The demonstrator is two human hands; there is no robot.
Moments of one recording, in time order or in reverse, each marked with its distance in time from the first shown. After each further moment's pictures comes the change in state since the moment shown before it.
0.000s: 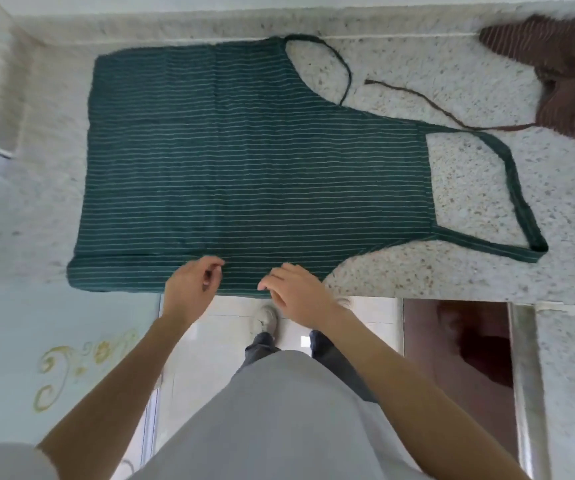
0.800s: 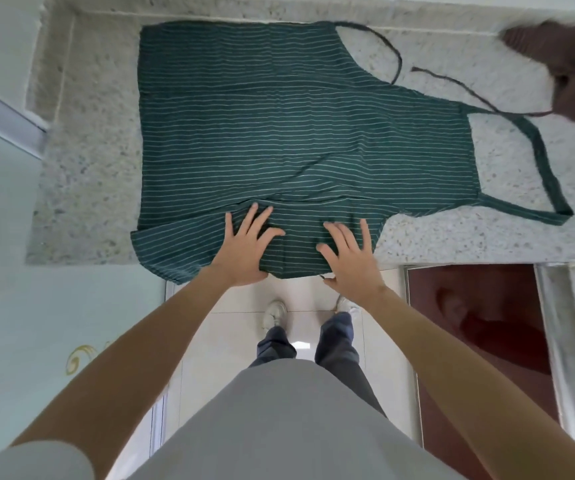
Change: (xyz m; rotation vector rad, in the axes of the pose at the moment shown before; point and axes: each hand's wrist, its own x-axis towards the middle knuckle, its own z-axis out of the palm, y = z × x) left_hand 0.026 -0.078 -0.021 0.352 -0.343 0.460; right_hand 0.033 -0.048 0.055 -0.743 -0.009 0.311
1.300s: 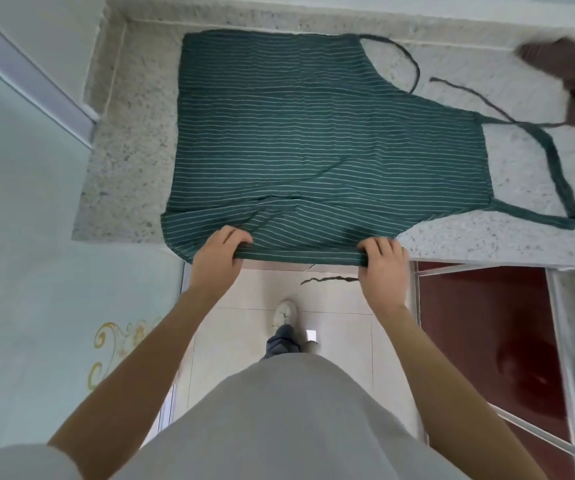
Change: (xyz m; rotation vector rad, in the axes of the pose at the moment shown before) left_hand -0.094 -0.018 -0.010 -0.363 0.510 -0.245; right_hand -0.035 -0.023 -0.025 0.375 0.366 0.437
